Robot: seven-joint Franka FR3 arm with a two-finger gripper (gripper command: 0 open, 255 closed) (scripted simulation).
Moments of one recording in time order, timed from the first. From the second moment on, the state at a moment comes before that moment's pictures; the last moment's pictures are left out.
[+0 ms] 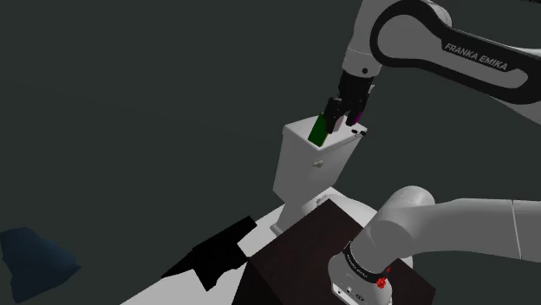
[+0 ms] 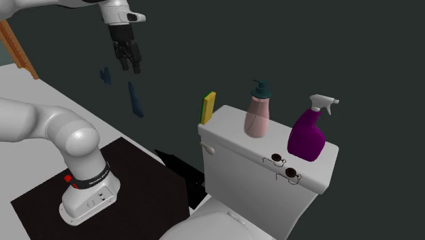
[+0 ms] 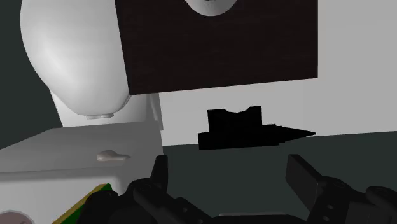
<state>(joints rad) 0.01 -0.82 0.06 -2.33 -0.07 1.43 0.15</state>
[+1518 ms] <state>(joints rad) -0.06 -0.47 -0.43 -2.14 -0.22 1.82 -0.33</state>
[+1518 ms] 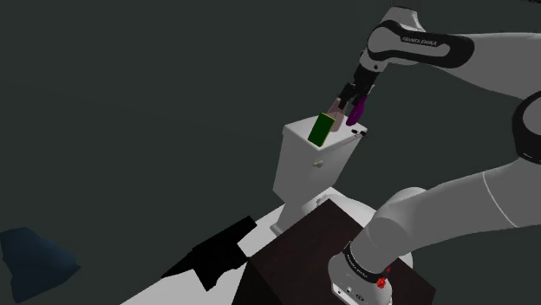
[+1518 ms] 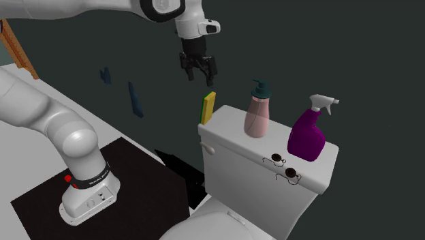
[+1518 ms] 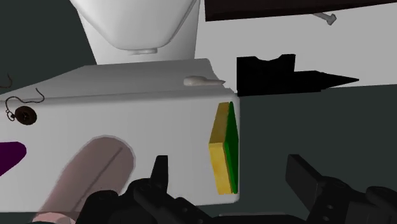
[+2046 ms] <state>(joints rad) -0.03 -0.21 -0.63 -1.92 -0.06 1.91 -0.57</state>
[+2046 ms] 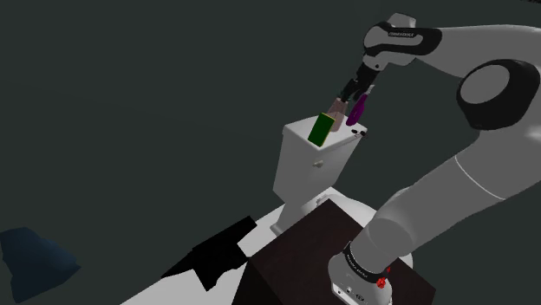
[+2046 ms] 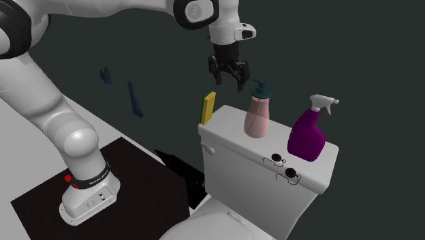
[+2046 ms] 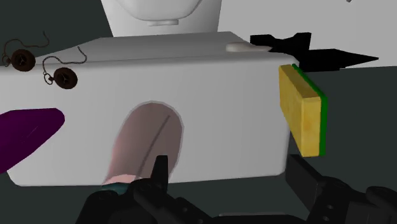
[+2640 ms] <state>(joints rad) -0.11 0.16 -0.76 -1.62 0.27 1.89 -0.87</state>
